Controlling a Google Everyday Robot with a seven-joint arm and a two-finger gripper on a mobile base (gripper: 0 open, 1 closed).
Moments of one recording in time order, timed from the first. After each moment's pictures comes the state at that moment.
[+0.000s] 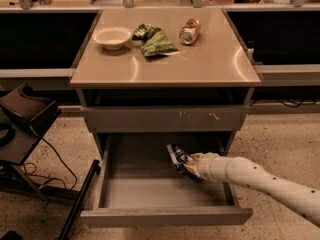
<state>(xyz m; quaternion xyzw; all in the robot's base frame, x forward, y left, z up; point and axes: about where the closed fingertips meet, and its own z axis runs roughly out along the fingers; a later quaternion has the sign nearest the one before) 0.590 -0.121 0.475 -0.41 0.80 0.14 0.42</state>
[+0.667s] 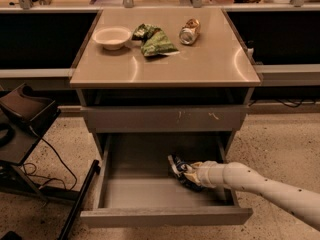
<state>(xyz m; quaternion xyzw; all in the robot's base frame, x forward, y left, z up) 0.585 -0.131 0.405 -0.40 0.82 0.16 0.37</state>
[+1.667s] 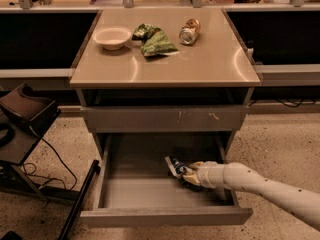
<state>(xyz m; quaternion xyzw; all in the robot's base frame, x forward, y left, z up) 0.585 -0.131 0.404 -0.40 0.82 0.16 0.37</state>
